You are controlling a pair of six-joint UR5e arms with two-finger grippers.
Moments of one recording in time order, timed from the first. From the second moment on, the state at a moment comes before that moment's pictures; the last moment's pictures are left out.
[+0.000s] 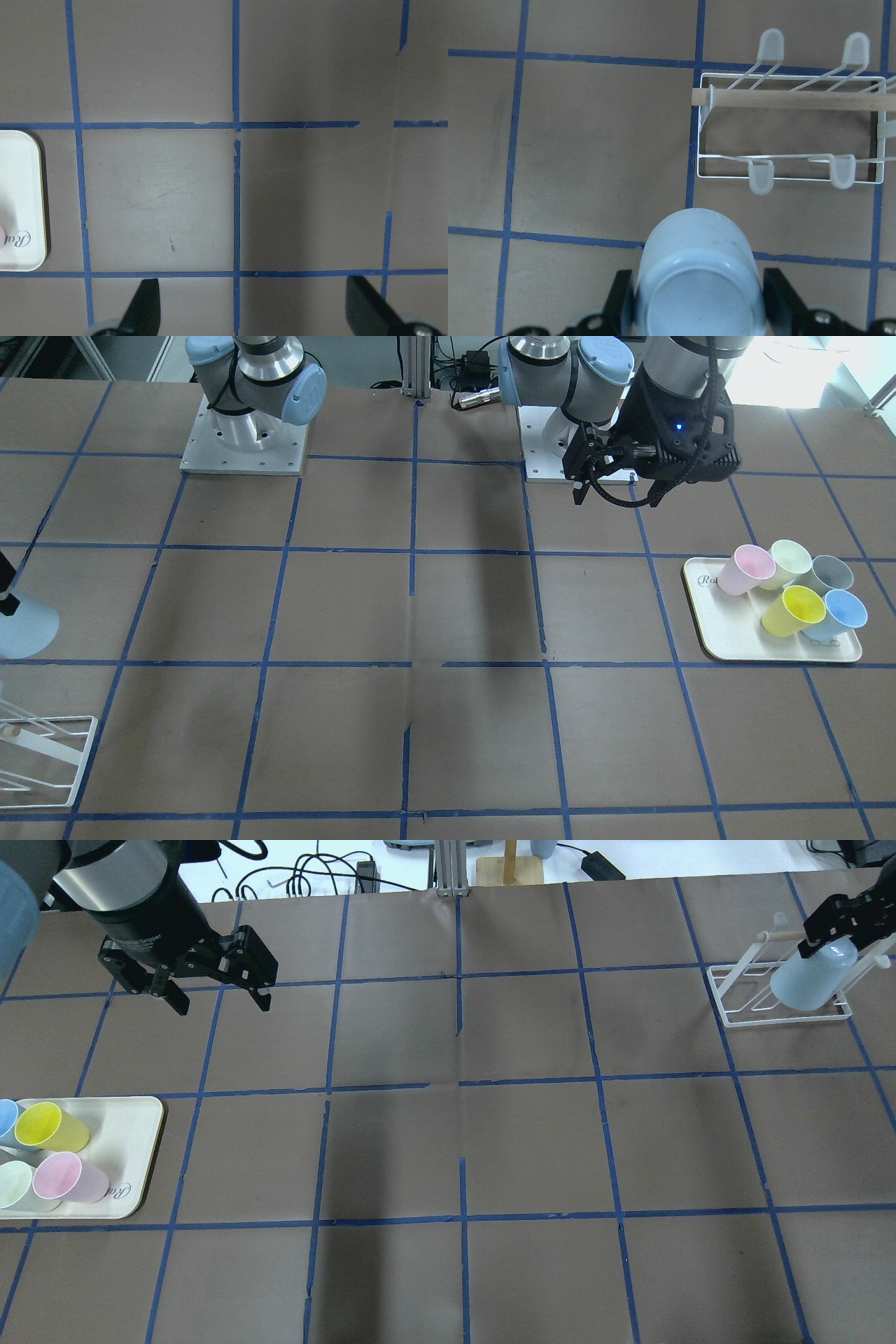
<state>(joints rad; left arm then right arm) -1.56 -1.56 -1.51 -1.65 1.57 0.02 1.09 -1.40 1.55 -1.85 -1.44 -0.56</state>
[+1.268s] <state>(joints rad) -1.56 -1.53 -1.52 -1.64 1.57 0.07 1.07 -1.26 1.48 -1.93 -1.44 -0.64</state>
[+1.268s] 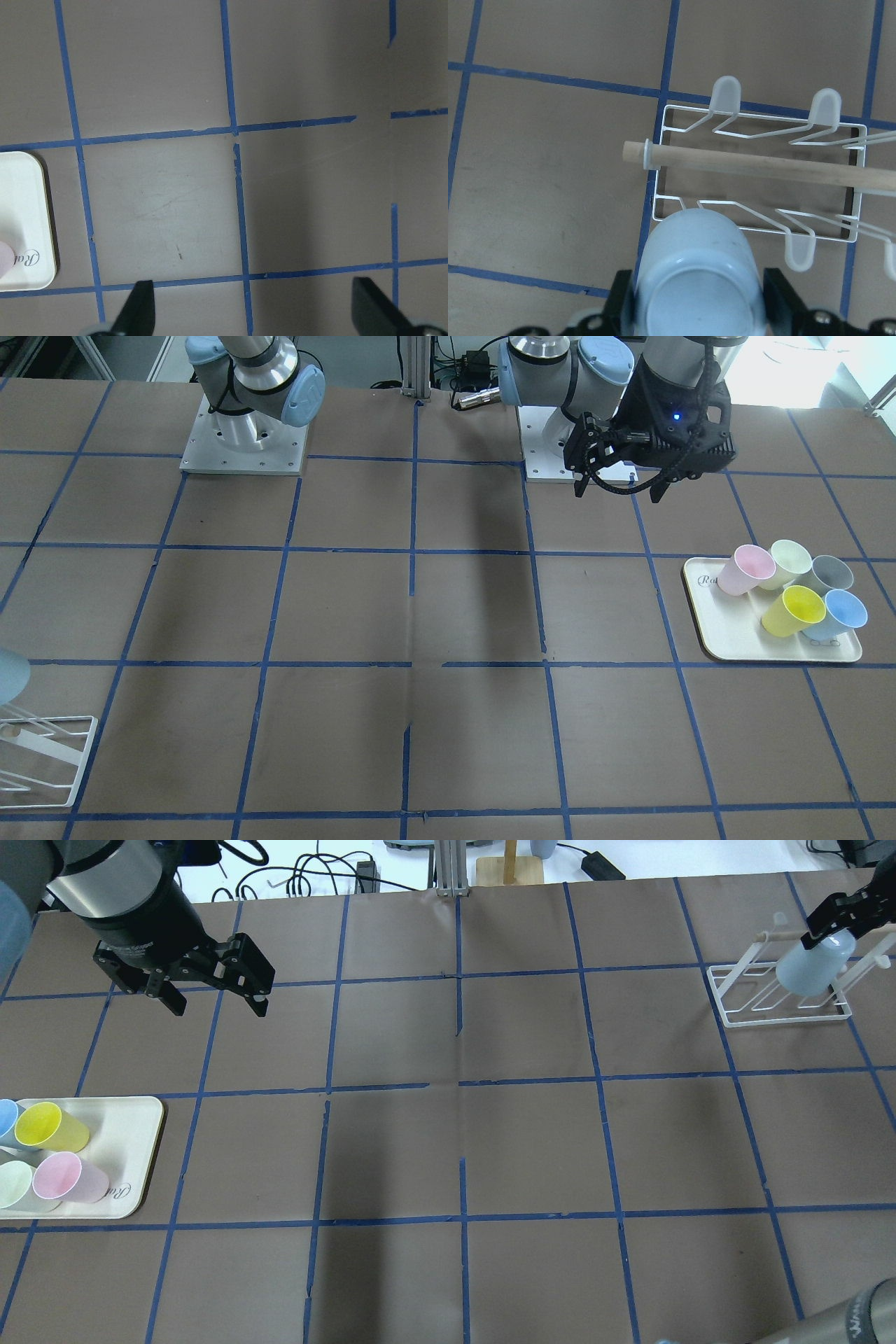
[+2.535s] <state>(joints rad) -1.55 -1.55 -1.50 -1.65 1.55 0.02 1.07 -1.16 1.47 -1.99 -1.43 -0.65</state>
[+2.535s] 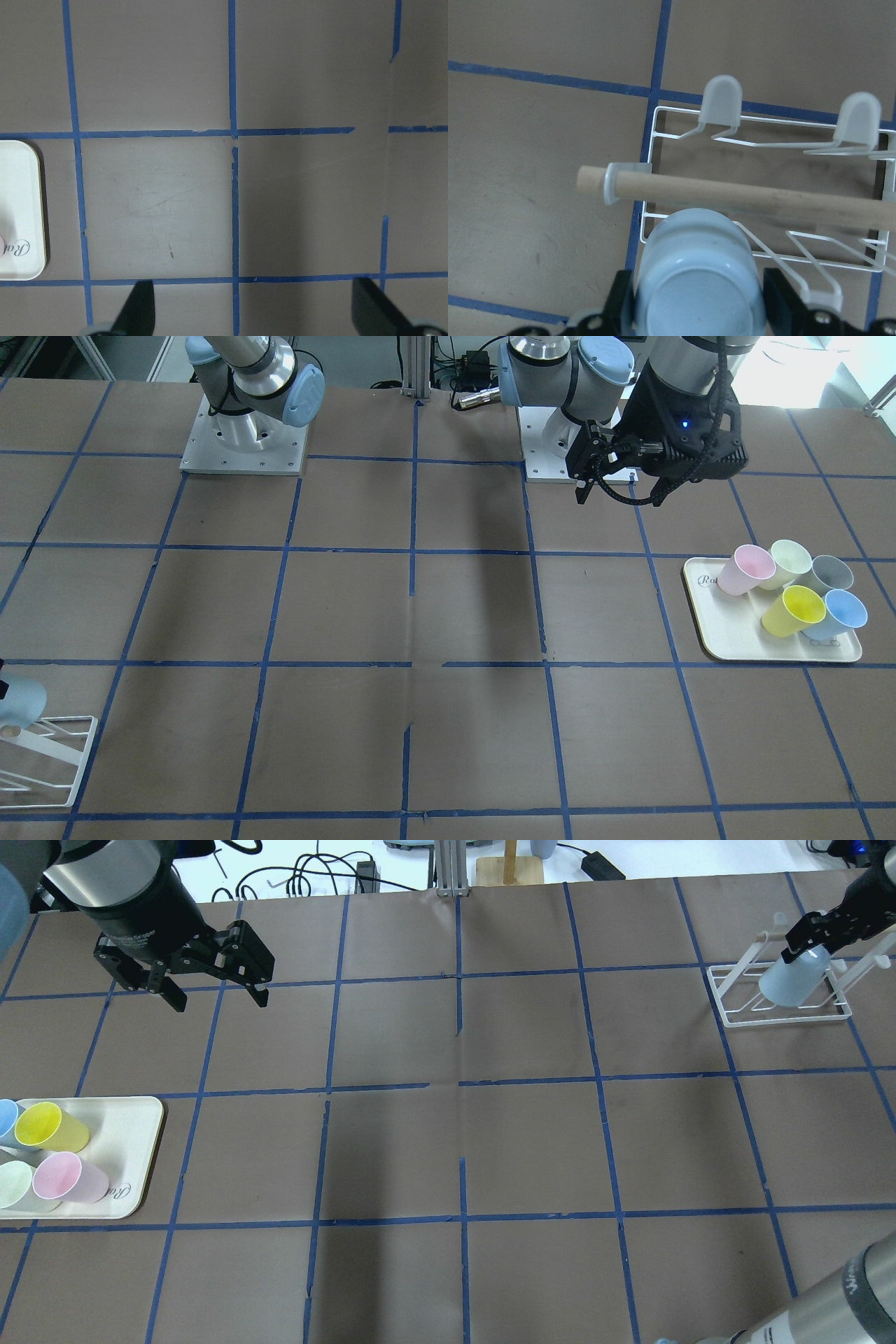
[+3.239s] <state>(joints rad) -1.55 -1.56 -1.51 -1.65 1.53 0.02 1.07 -1.13 1.47 -1.99 -1.42 -0.61</state>
